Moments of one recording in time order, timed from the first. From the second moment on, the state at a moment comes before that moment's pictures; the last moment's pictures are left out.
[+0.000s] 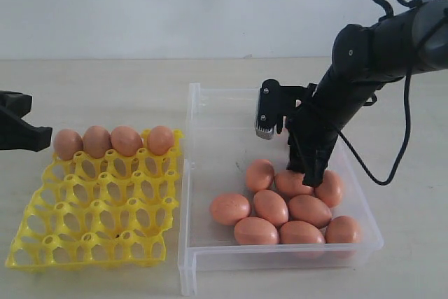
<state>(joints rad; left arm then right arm) -0.28 1.14 -0.46 -0.97 -0.17 1.07 0.41 1.97 -1.20 0.23 0.58 -1.23</state>
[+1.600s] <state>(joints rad) -0.28 1.14 -0.46 -0.97 -0.14 1.07 0.42 1.97 -1.20 -0.05 0.49 -0.98</state>
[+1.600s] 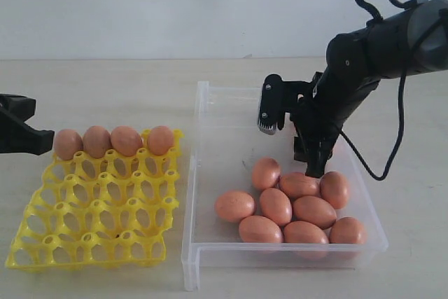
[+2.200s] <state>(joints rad) -0.28 1.14 -0.46 -0.97 -0.14 1.07 0.42 1.97 -1.20 -0.10 0.59 -0.85</state>
